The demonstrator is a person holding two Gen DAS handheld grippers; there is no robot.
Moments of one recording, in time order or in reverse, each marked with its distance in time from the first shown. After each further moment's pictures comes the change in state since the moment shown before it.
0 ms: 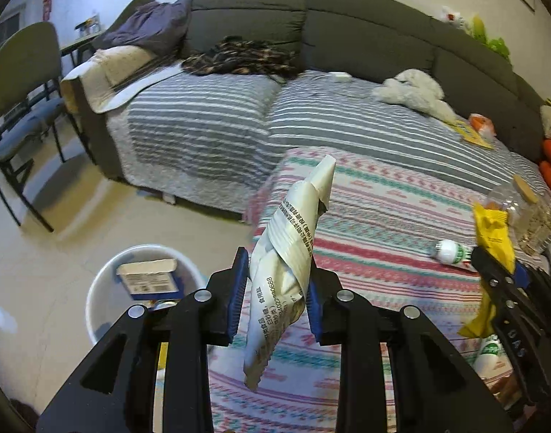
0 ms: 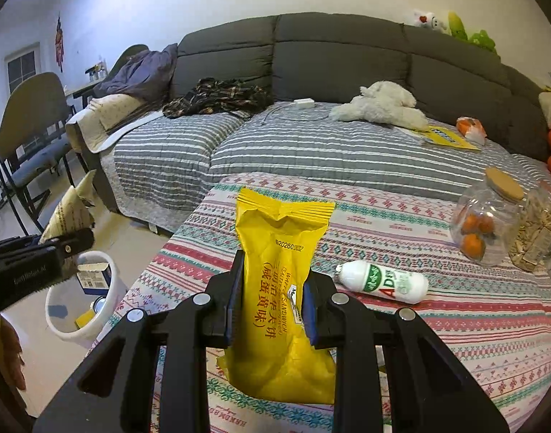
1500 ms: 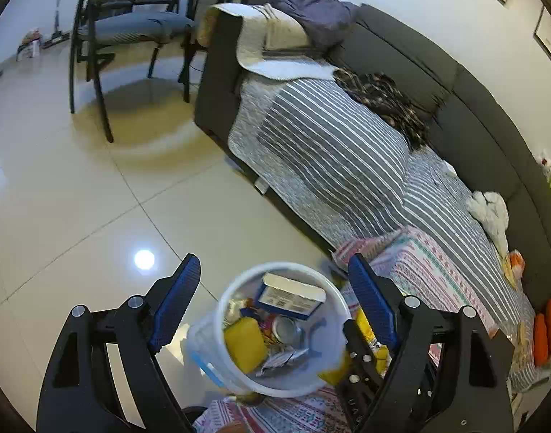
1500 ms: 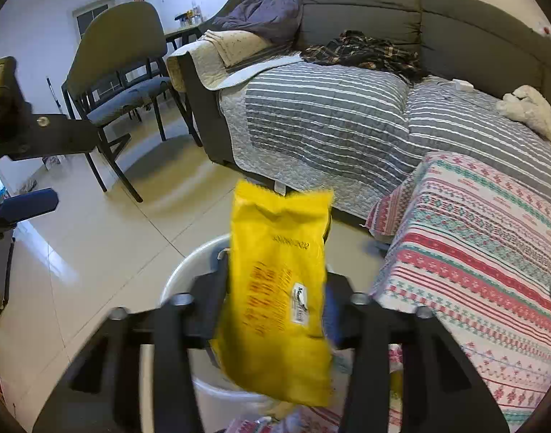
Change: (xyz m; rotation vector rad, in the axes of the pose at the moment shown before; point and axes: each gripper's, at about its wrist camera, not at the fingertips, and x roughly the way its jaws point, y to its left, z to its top) left arm -0.043 0.234 0.010 -0.528 -0.005 0.072; right arm 0.077 0.260 -0.017 -0.159 0.156 0.318
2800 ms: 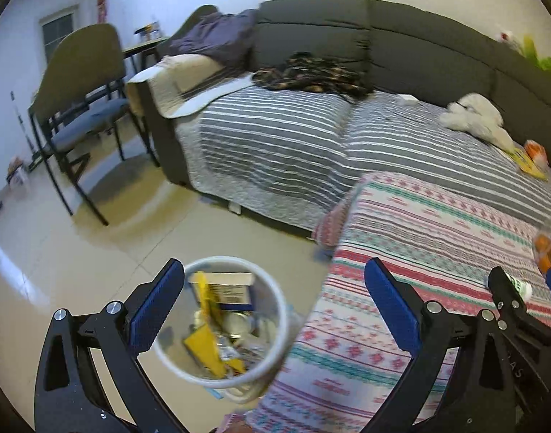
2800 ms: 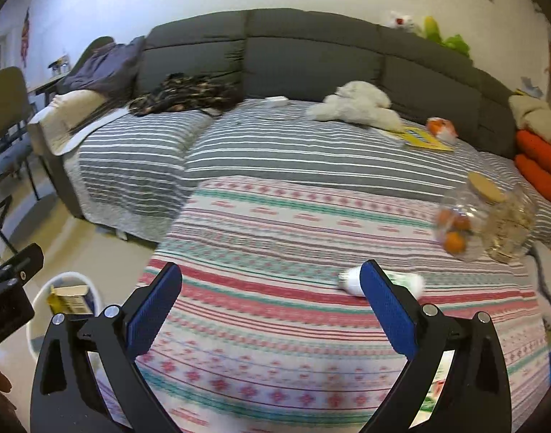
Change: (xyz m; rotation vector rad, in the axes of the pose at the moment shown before) left arm 0.013 -0.180 -0.099 0.459 -0.105 0.120; right arm -0.130 -0.192 -0.012 0.216 -0.124 -0.523
